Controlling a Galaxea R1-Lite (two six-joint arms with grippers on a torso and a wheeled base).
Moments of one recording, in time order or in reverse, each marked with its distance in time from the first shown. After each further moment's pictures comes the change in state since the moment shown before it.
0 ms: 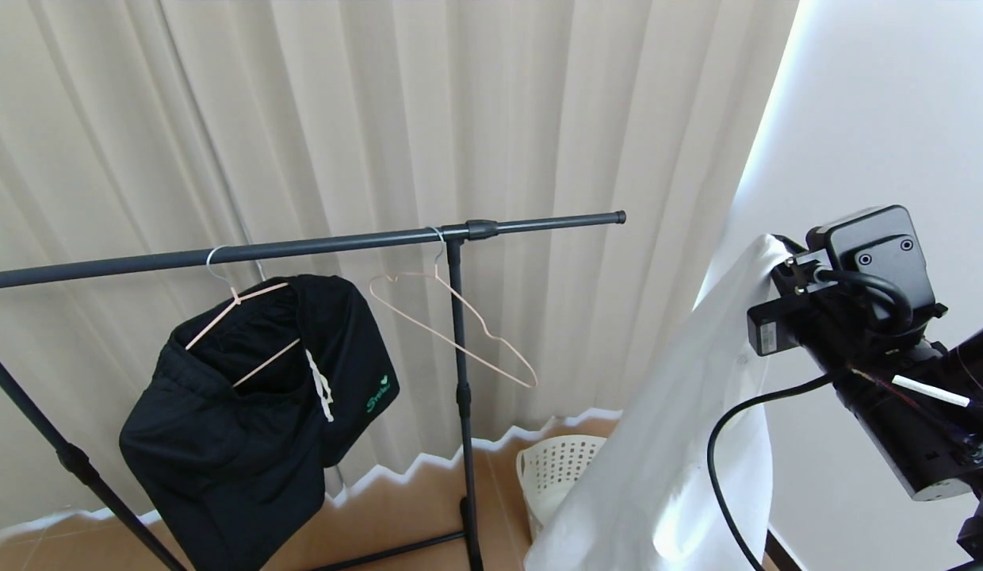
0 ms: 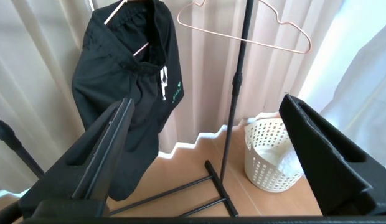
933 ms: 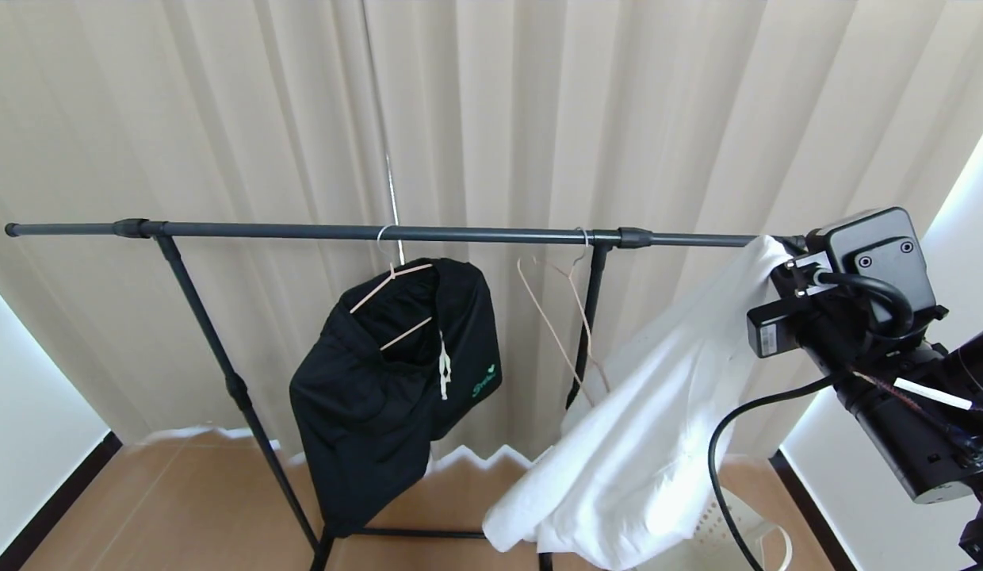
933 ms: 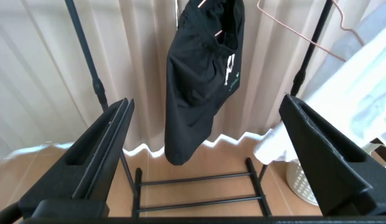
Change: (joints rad) left arm 0.000 0.000 0.000 -0.002 -0.001 0.003; right arm -0.001 -0.003 0.004 -0.001 0.001 -0.005
